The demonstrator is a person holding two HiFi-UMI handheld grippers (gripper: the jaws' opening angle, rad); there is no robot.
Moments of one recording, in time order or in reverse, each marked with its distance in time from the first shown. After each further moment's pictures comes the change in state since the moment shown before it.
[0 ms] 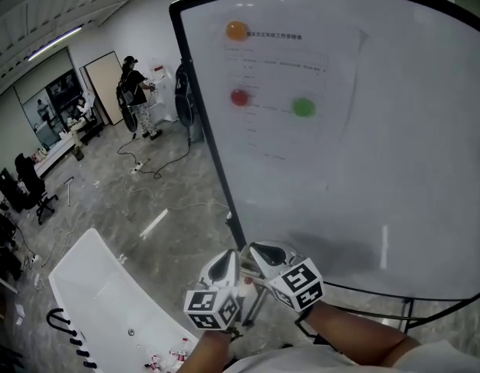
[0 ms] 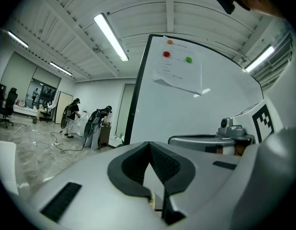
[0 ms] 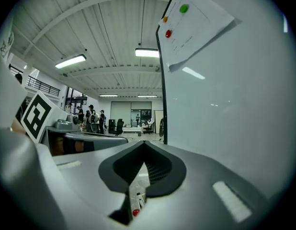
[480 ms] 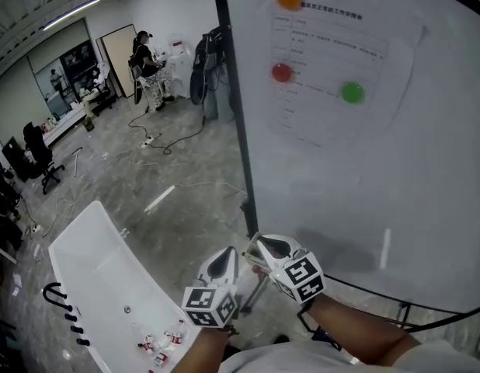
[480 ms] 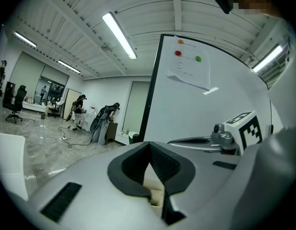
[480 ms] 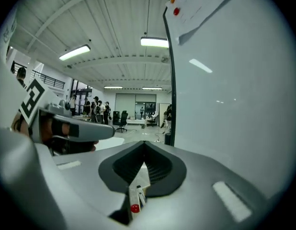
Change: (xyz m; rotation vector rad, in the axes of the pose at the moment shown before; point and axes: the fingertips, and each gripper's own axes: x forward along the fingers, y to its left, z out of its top) left arm -0.023 0.042 -0.030 -0.046 0.025 0.078; right arm 0.038 0.008 -0.048 -0.050 0.095 0.052
